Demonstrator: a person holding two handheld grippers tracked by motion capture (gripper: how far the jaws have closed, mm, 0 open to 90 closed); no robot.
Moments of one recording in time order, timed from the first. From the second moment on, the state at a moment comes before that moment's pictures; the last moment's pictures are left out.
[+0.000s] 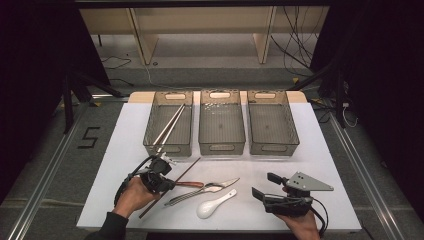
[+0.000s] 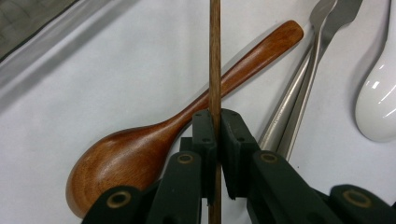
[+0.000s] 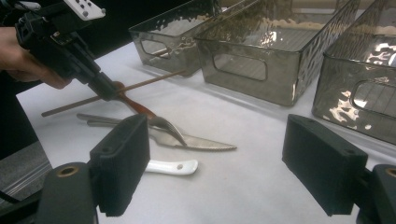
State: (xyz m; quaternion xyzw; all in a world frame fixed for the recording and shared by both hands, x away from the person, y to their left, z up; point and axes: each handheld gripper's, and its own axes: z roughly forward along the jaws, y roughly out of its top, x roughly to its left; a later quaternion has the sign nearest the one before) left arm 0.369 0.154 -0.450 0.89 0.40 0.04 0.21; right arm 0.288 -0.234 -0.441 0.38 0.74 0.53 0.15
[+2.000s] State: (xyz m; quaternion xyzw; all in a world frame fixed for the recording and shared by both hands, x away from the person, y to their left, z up) left arm 0.390 0.164 -0.387 0.86 0.39 0.09 0.31; right arm 0.289 -0.233 -0.442 0.38 0.74 0.53 0.15
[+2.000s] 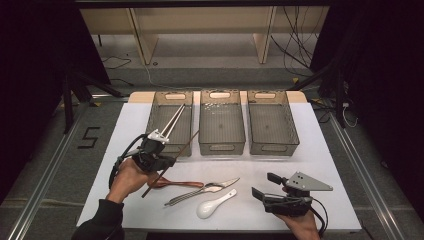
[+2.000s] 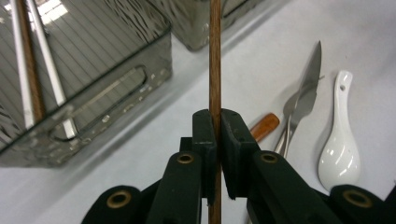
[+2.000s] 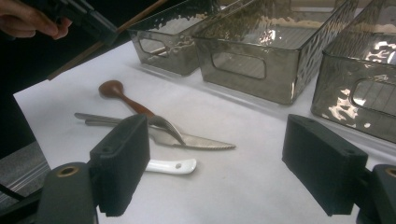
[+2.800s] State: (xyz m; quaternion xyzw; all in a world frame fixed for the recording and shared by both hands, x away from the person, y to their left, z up) left arm 0.449 0.167 -0.360 0.84 0.41 0.14 0.34; right arm 0.289 -0.234 -0.442 0.38 0.74 0.53 0.15
